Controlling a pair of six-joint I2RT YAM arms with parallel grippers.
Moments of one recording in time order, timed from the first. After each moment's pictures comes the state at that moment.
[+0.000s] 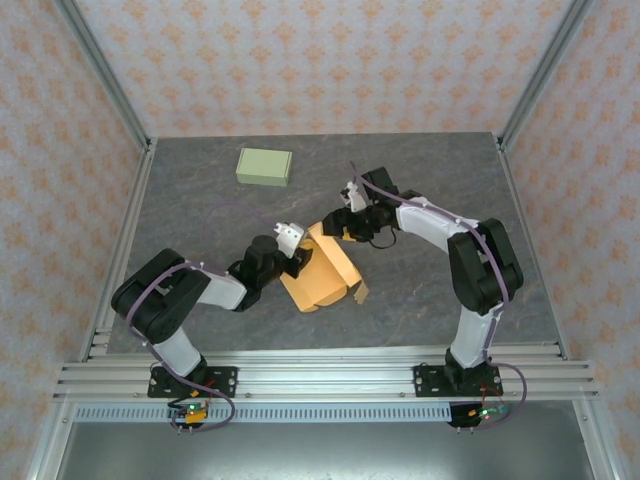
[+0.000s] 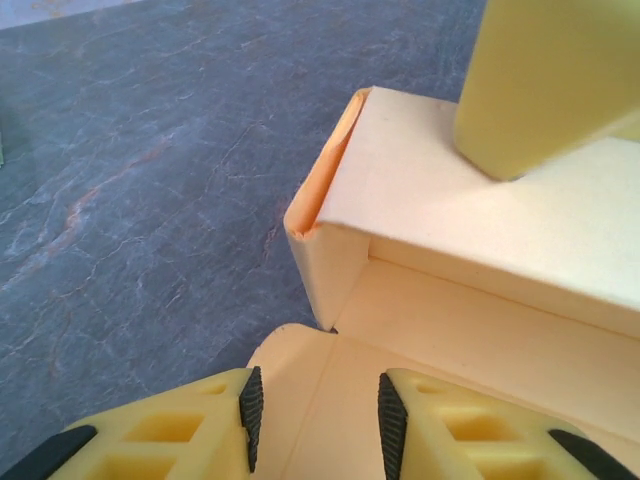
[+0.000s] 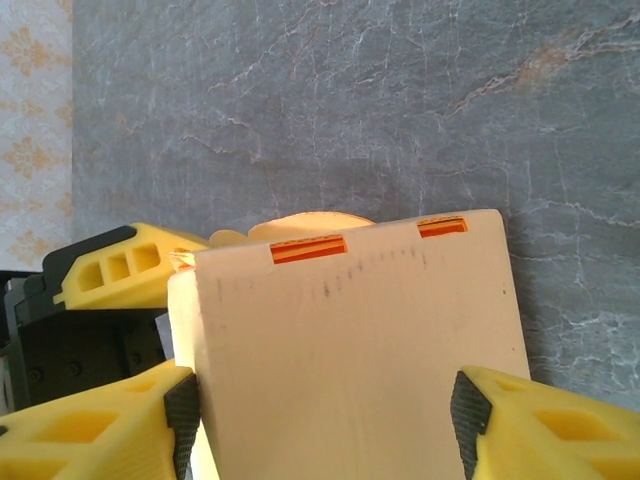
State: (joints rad) left arm -0.56 1.64 0.45 0.79 0.01 -0.03; right arm 0.45 1.85 1.27 -0.45 -0.67 0.42
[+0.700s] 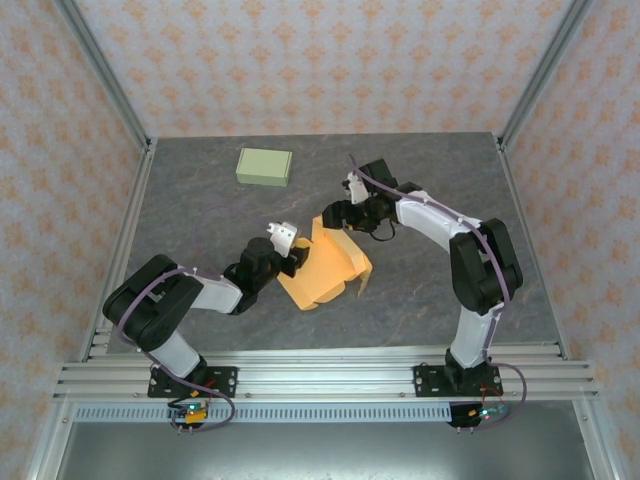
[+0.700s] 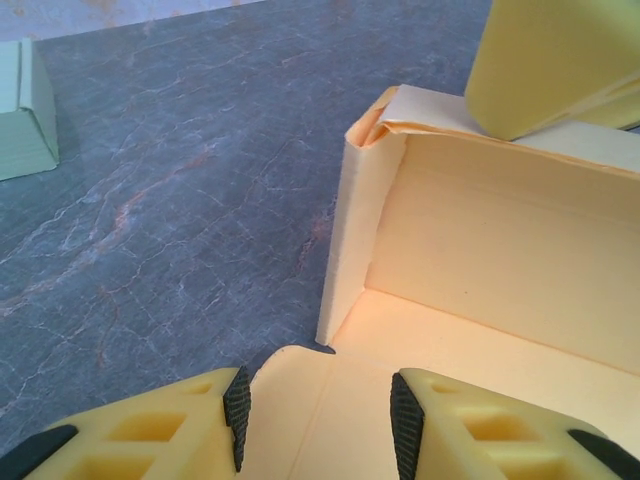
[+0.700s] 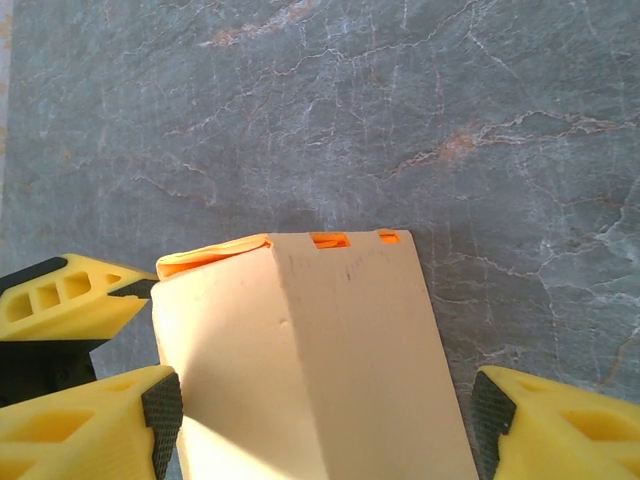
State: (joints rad) left arm -0.56 1.61 0.44 0.79 -0.05 -0.07; right arm 0.46 1.85 1.35 -0.51 -0.51 0.37
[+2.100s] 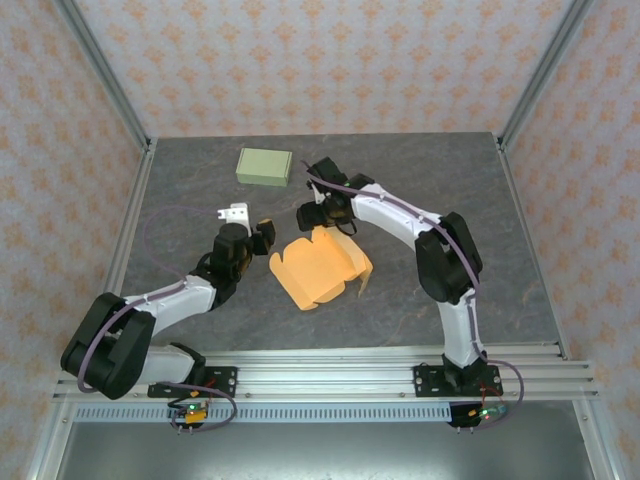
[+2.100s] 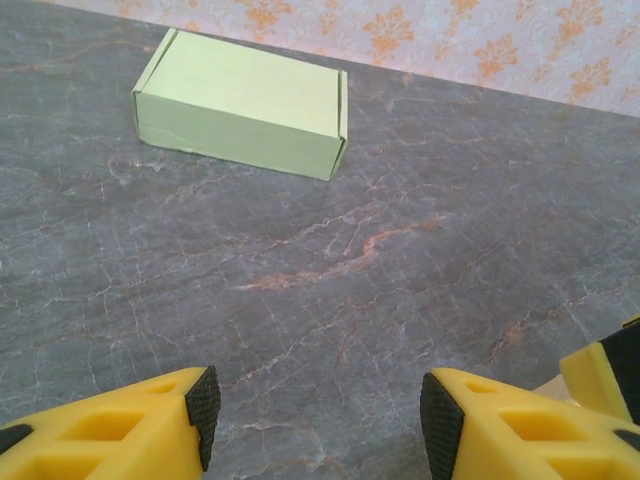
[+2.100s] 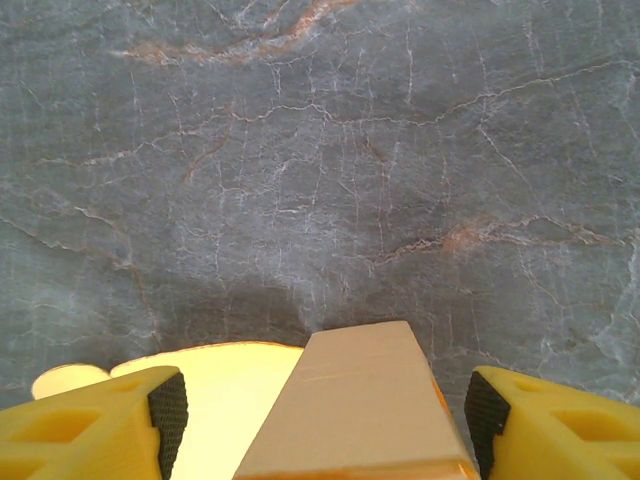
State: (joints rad) left arm -0.40 1.31 0.46 0.42 -0.26 -0.39; right arm 0.67 2.09 1.72 -0.75 -0.08 0.32
